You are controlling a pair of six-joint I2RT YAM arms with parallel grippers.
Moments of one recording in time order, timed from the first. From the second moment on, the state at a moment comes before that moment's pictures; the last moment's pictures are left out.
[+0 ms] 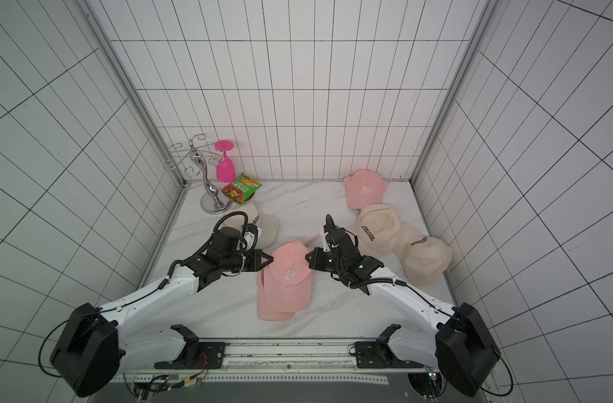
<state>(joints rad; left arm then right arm) -0.53 1.18 0.69 -0.21 0.47 -0.59 0.68 1.18 0.72 -0.19 -0.23 0.80</state>
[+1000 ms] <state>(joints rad) -0.48 1.08 0.57 -0.27 0.31 -0.68 0.78 1.37 0.76 -0.10 -0.14 0.82</state>
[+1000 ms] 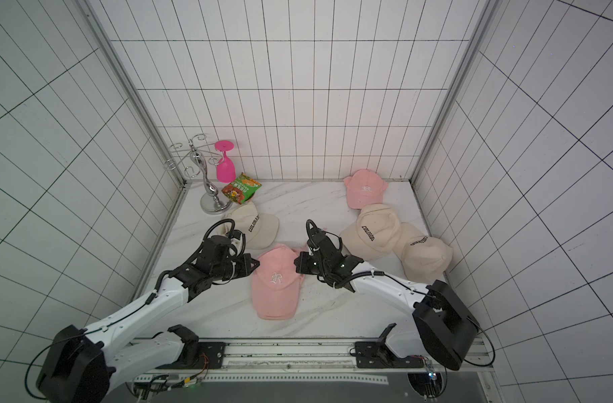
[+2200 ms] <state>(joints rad) -0.46 0.70 0.83 -0.41 0.22 -0.51 0.22 1.38 1.02 -0.26 -0.02 0.91</state>
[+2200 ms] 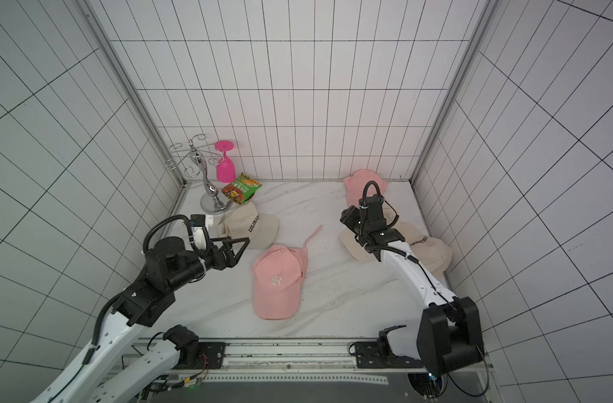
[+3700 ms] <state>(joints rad) -0.29 0.81 0.78 -0.34 0.42 -0.34 0.03 2.10 1.50 -0.20 -0.11 1.40</state>
